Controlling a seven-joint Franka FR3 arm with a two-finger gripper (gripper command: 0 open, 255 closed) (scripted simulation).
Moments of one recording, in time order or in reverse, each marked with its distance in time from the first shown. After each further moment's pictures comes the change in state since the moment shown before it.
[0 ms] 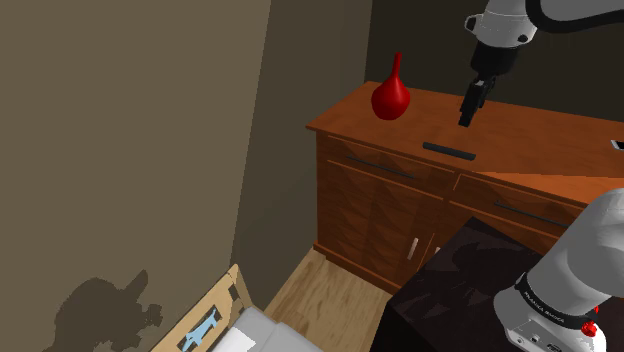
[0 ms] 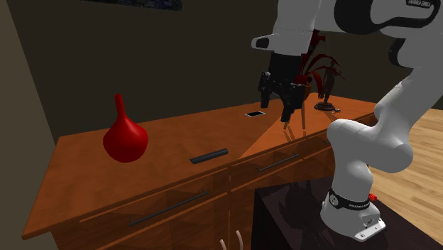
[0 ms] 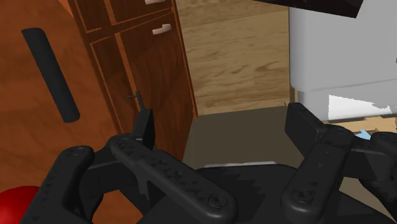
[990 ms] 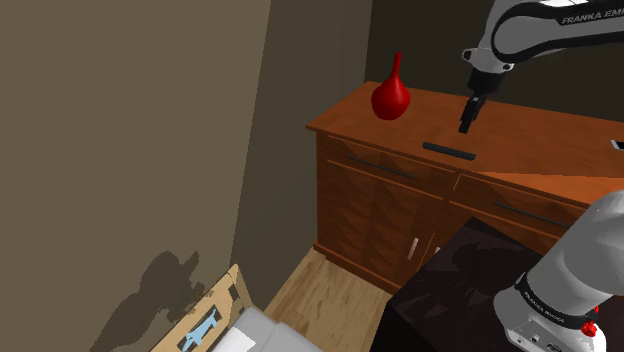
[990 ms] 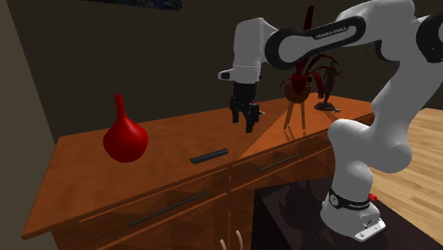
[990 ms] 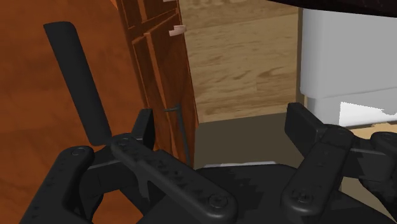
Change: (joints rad) arm -0.060 0.218 -0.307 -0.051 -0.081 0.267 -0.293
